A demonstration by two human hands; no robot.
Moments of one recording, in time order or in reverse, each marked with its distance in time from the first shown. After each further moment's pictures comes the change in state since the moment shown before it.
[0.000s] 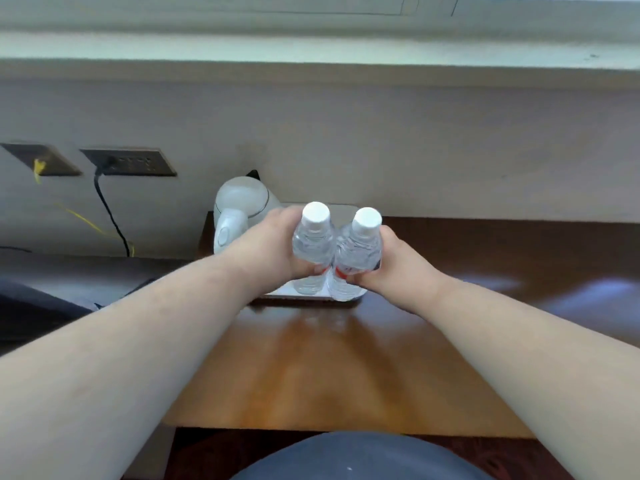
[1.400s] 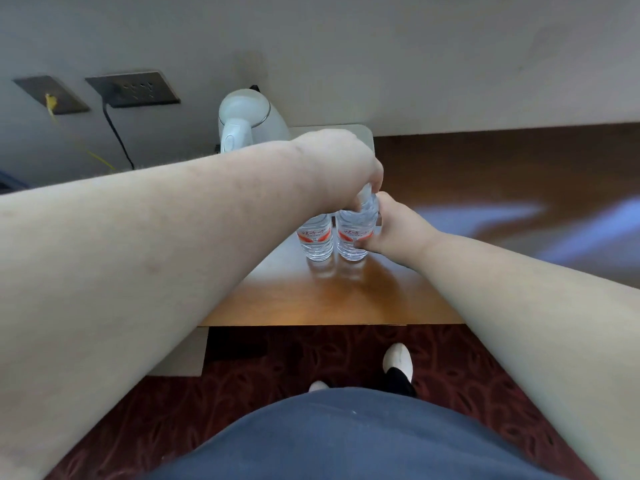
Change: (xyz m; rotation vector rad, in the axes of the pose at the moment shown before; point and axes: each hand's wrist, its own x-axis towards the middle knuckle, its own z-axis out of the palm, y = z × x) left_hand -0.056 0.116 0.029 0.946 -0.358 0.235; right_hand -0.065 0.070 0.073 -0.173 0.073 0.087
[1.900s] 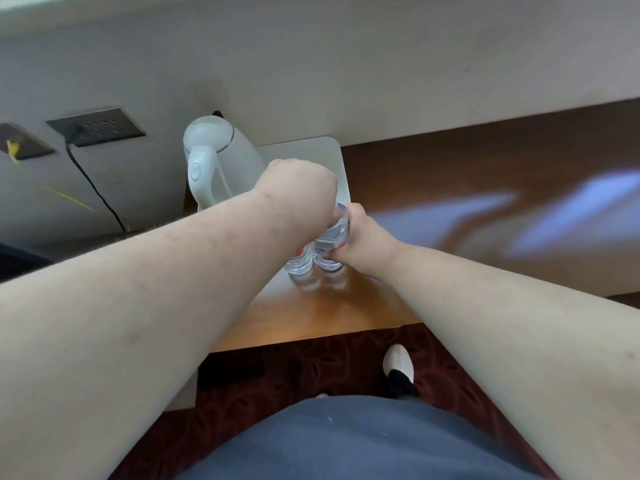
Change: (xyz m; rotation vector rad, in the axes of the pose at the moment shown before) left_hand 0.021 0.015 0.023 0.050 0.081 -0.253; right_hand -0.004 0.005 0.015 0.235 0.096 0.020
